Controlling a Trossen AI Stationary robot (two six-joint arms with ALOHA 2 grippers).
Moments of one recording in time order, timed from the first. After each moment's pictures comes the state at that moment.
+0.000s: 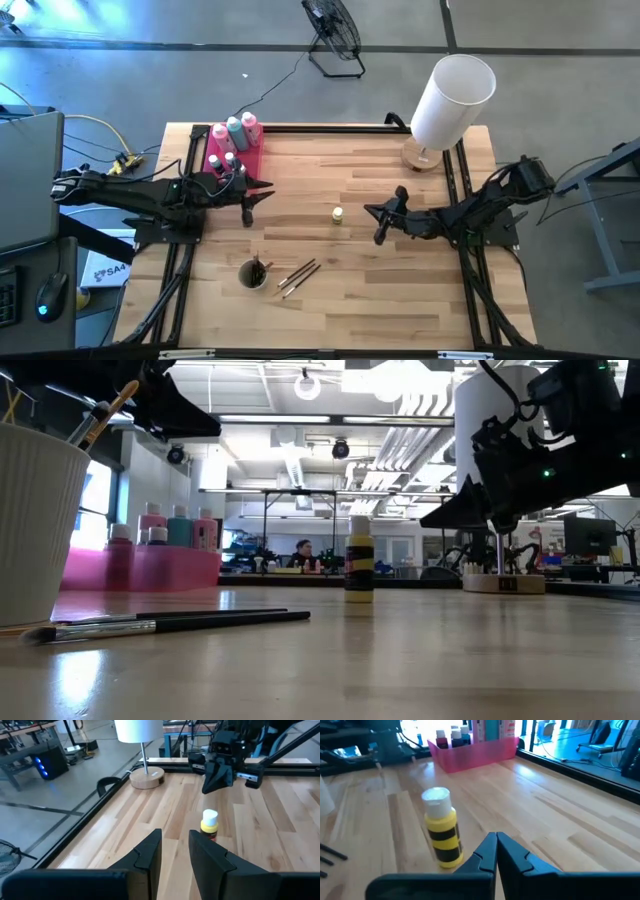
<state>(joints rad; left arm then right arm) -0.03 0.70 0.46 0.06 -0.33 0.02 0.23 1.50 0.23 0.97 0.67 0.29</state>
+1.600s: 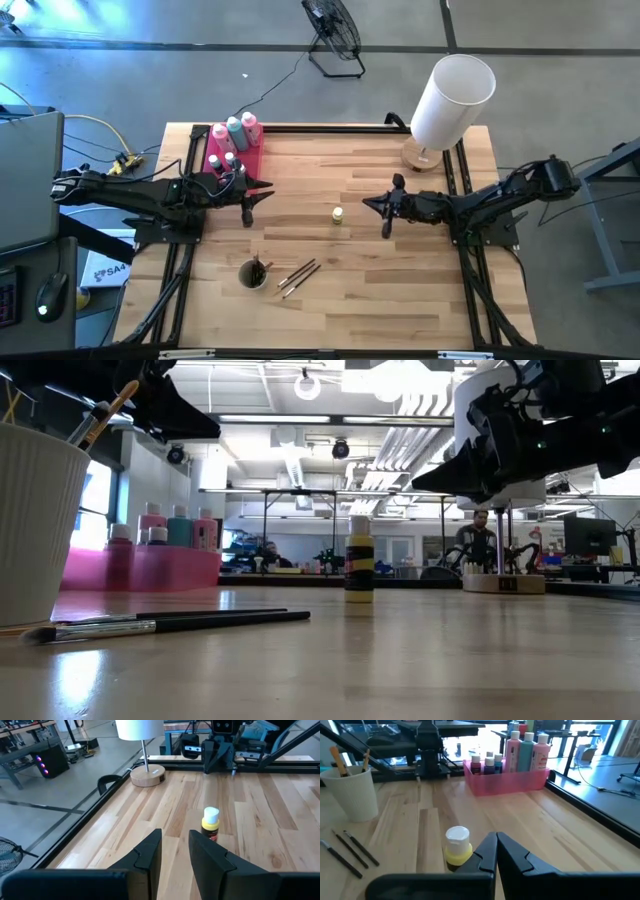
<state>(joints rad) -0.03 0.70 0.46 0.05 -0.33 0.02 0.06 1.26 0.22 0.87 0.33 0.07</state>
